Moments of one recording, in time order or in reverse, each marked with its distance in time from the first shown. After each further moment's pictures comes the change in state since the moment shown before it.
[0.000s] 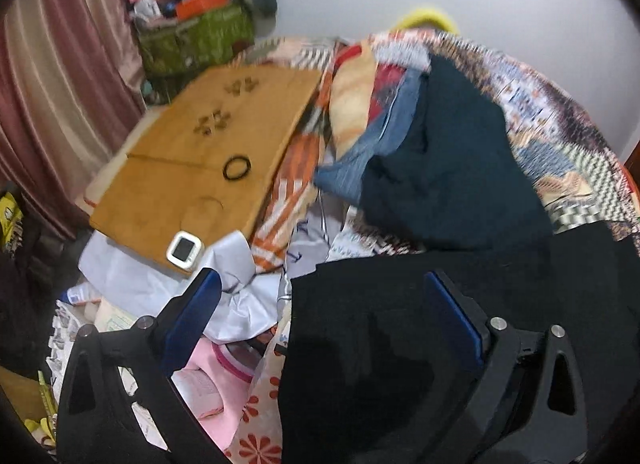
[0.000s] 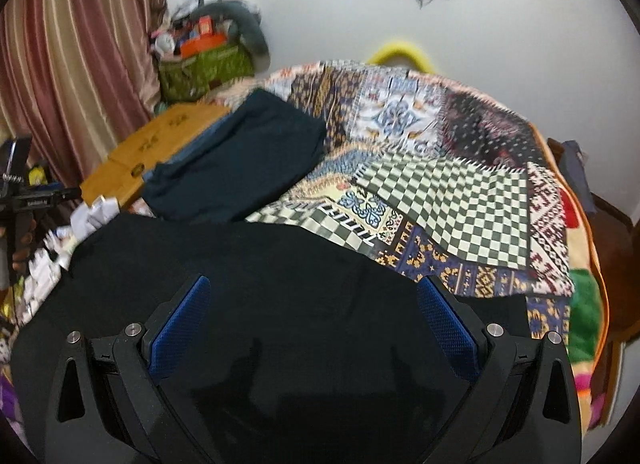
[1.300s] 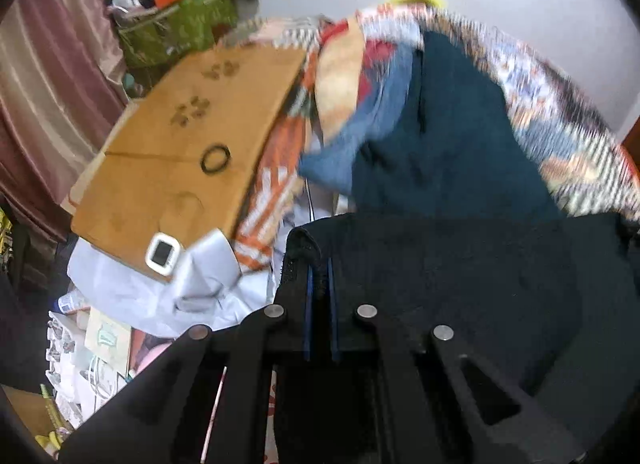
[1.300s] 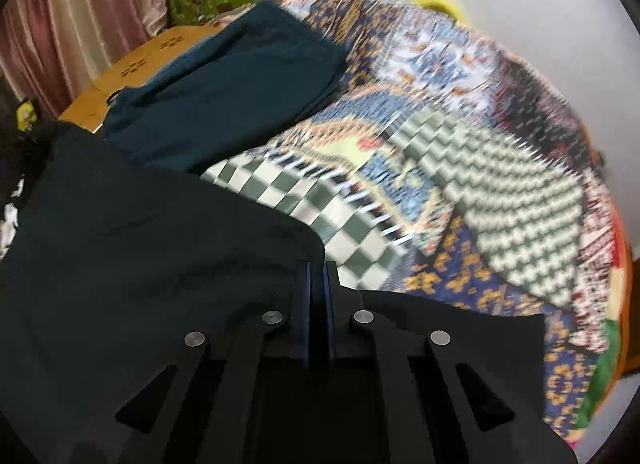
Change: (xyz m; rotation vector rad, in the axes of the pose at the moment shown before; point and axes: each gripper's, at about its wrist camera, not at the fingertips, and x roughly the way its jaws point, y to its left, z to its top) left arm 0.011 -0.006 0.016 0.033 0.030 -0.034; right arm 0.078 -0.001 0.018 -0.124 0.159 -0.046
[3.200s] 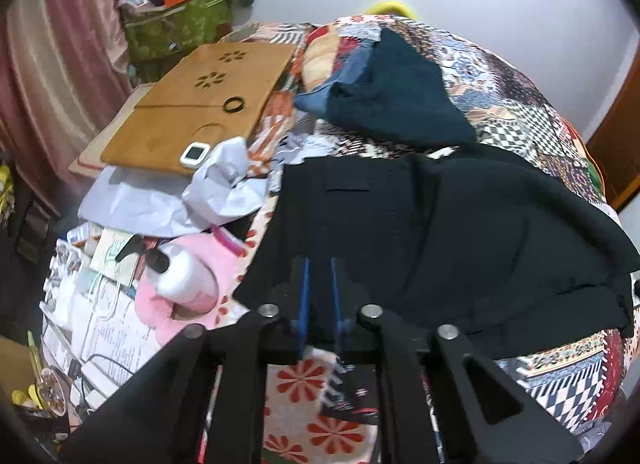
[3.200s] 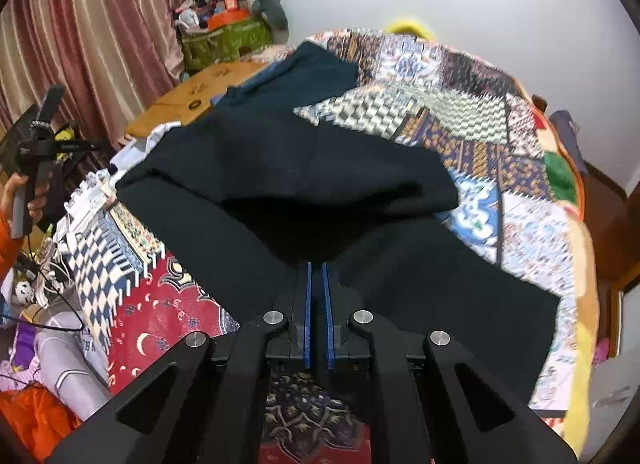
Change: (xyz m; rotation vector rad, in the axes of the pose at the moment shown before) left arm -0.126 -0.004 -0.150 0.003 -0.026 -0.080; right arm -0.194 0.098 -0.198 0.140 -0.160 0.035
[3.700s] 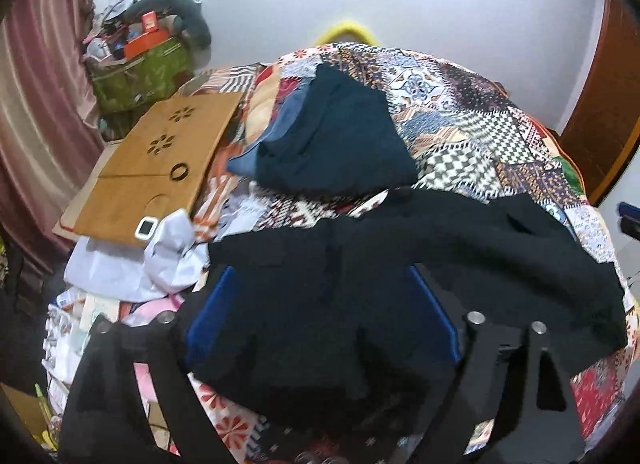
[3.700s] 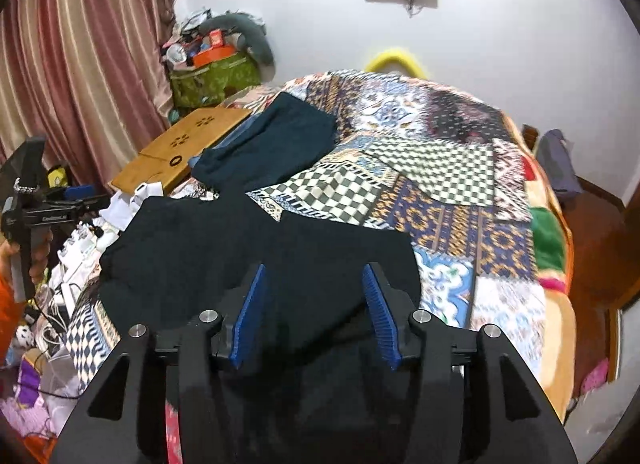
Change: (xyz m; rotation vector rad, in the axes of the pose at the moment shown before) left arm -0.004 -0.088 0.055 0.121 -0.093 -0.044; right arm 0.030 -0.035 0.088 0.023 -0.042 0.026
